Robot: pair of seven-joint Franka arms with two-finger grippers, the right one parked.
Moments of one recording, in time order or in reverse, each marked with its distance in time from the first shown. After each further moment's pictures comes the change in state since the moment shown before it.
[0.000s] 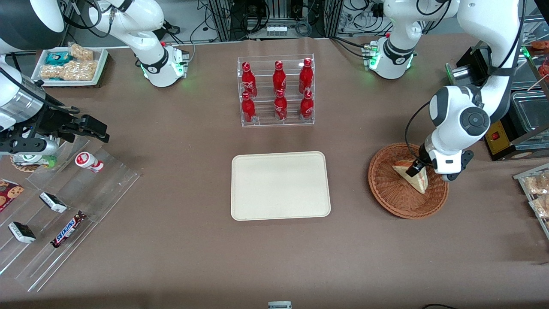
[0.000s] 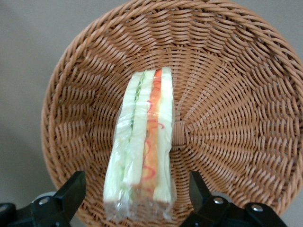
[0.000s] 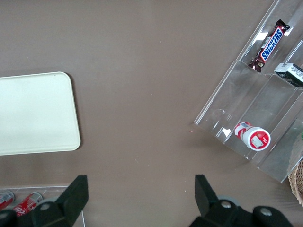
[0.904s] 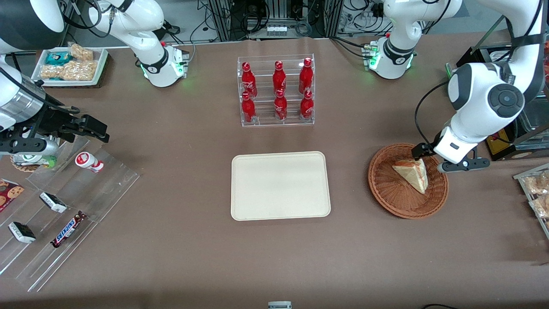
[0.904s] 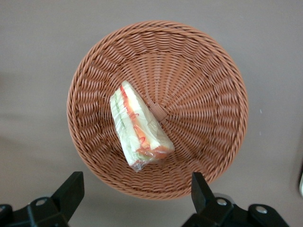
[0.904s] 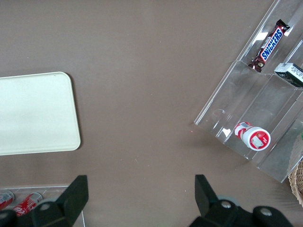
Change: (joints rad) arm -0.002 -0.165 -0.007 0.081 -0.001 -0.226 0.608
